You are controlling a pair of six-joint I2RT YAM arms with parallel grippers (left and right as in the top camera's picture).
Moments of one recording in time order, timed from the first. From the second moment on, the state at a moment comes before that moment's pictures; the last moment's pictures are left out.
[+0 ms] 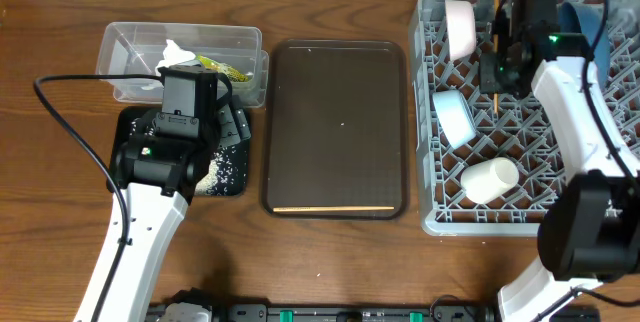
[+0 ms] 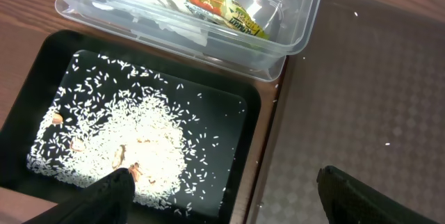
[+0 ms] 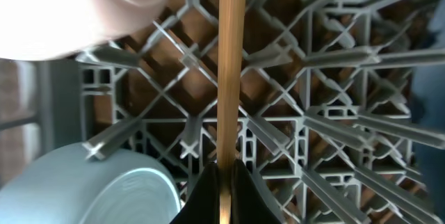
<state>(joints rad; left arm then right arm) -0.18 1.22 1.12 -0.85 -0.19 -0.41 -0.02 1.86 1.54 -0.87 0.08 -0.02</state>
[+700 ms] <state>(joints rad) -0.18 1.22 1.12 -0.85 -0.19 -0.41 -0.02 1.83 1.54 -0.85 -0.06 -0.05</state>
